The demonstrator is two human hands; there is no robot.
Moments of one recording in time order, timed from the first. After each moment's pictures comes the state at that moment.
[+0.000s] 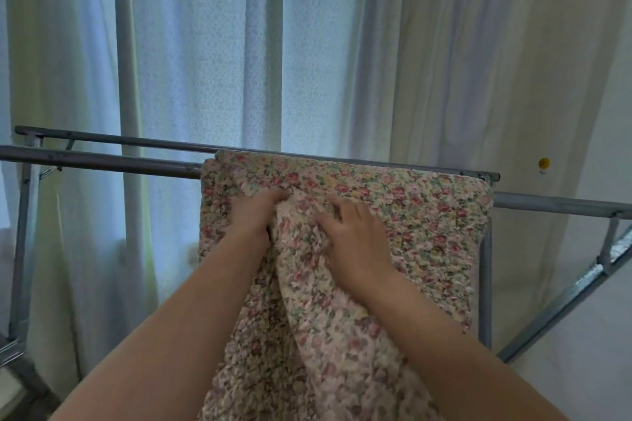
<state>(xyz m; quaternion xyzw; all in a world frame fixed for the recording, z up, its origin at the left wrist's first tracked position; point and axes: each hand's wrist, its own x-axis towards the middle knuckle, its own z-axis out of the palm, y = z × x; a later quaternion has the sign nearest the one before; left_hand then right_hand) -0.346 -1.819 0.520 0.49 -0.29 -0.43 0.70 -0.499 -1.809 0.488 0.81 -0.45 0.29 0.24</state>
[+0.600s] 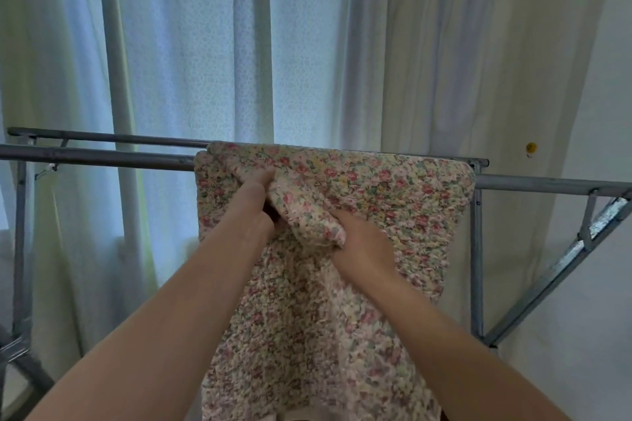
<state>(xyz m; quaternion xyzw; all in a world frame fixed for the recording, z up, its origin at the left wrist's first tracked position) -0.370 -1.787 0.536 0.36 -0.22 -0.59 0.69 -0.520 -1.806 0.470 0.77 -0.55 0.32 0.03</state>
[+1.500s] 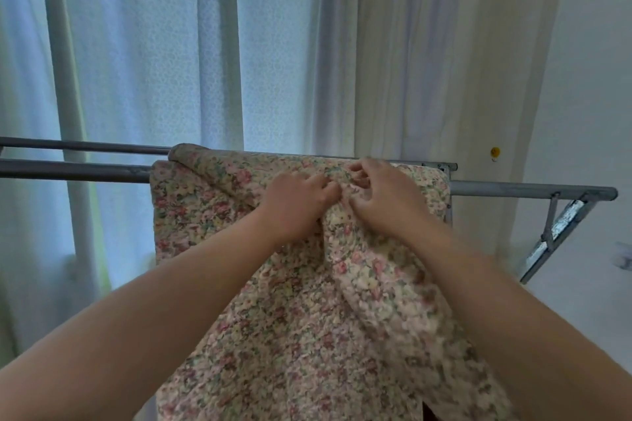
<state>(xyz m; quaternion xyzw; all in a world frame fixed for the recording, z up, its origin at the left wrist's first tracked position) -0.418 -1.822 0.539 0.42 -0.76 0.47 0.16 -0.577 -1.814 0.552 0.76 -0.52 0.37 0.11</state>
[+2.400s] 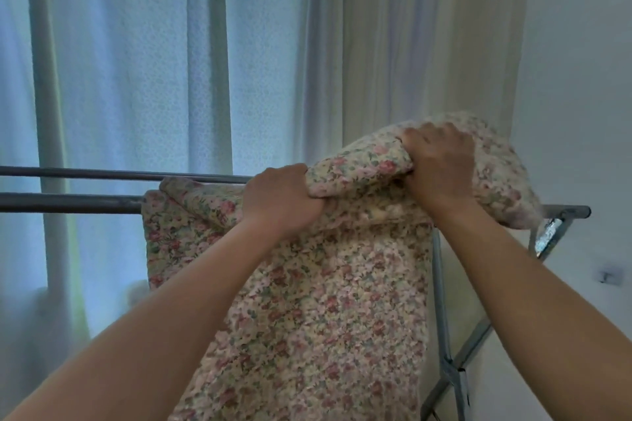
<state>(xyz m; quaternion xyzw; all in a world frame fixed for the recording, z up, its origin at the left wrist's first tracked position) -0.412 -1.829 0.575 0.52 -0.72 0.21 0.41 -0.628 -1.827 0.605 0.58 -0.46 0.43 0.51</state>
